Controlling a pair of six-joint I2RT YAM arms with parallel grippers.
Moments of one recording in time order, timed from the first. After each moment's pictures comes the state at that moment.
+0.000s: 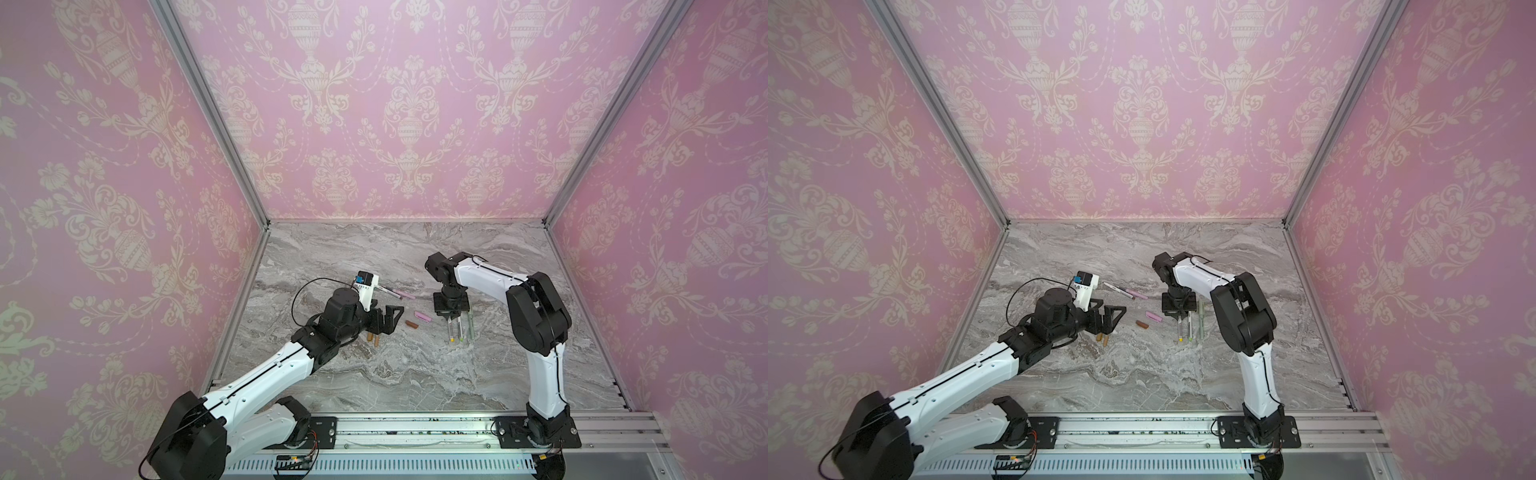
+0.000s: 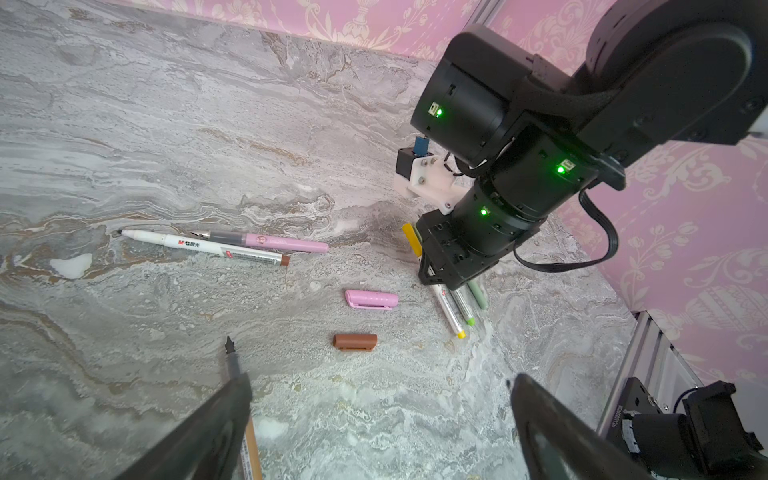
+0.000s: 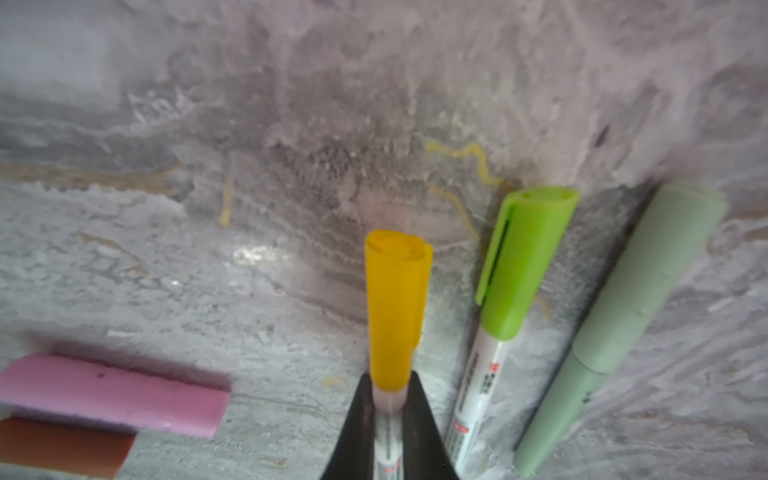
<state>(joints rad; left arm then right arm) -0.61 1.07 0.60 0.01 0.18 -0.44 0.51 2.07 1.52 -1.08 0.02 0.55</state>
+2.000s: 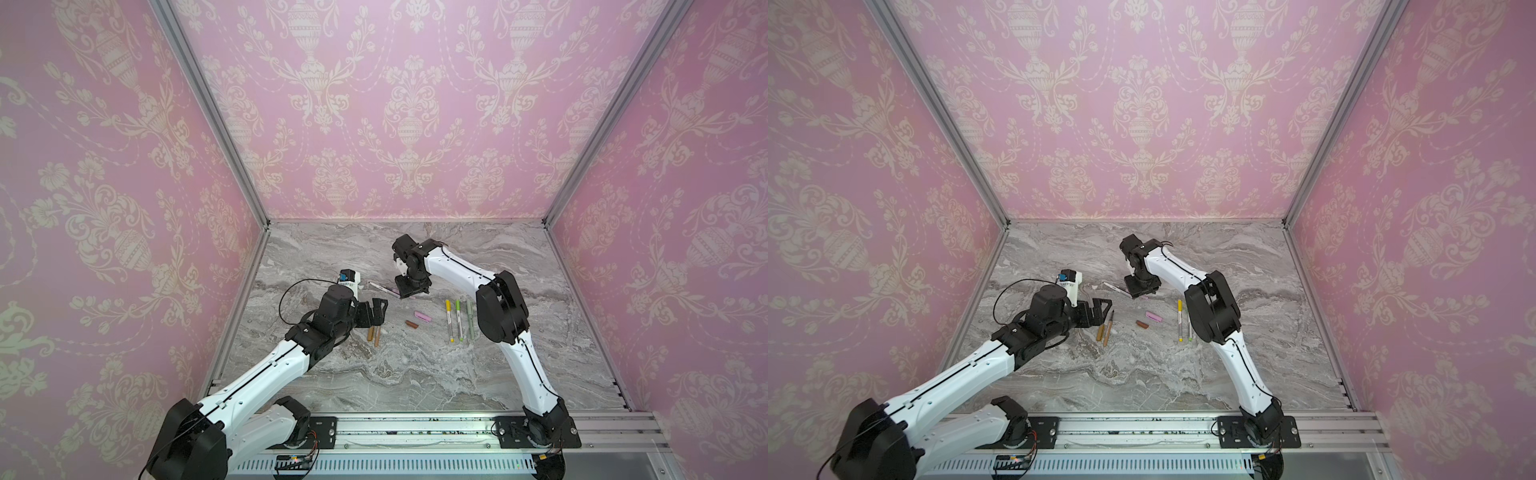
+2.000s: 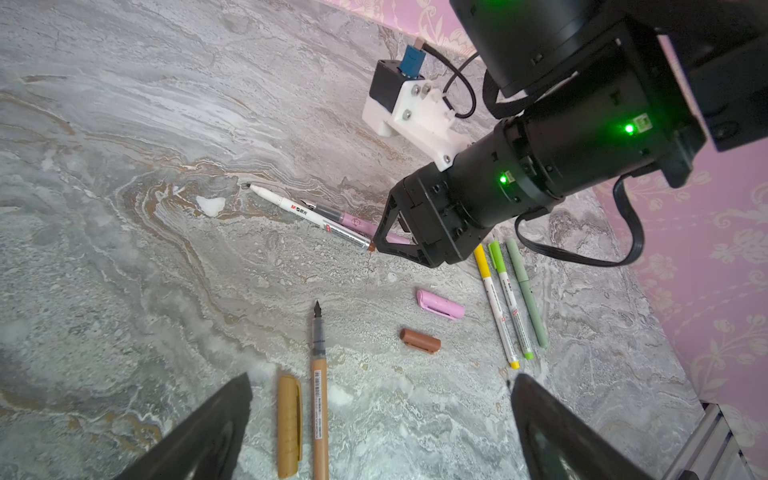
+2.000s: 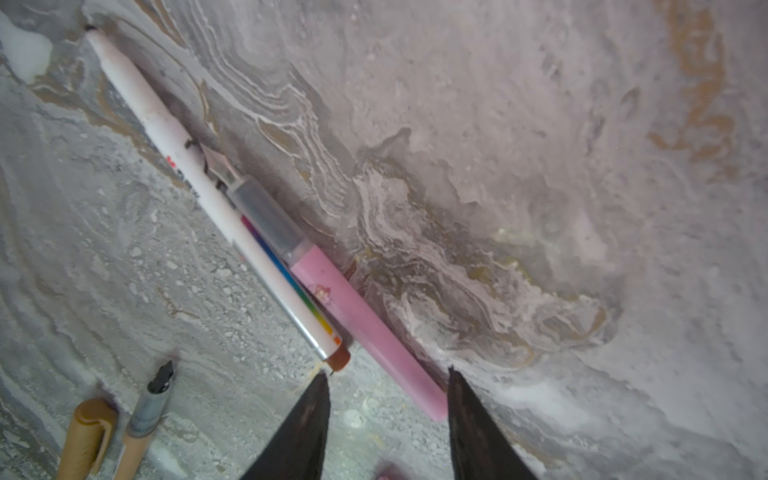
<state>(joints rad) -0.53 1.06 0.63 -0.15 0.05 -0.56 0.62 2.38 2.06 -1.05 -0.06 0.20</state>
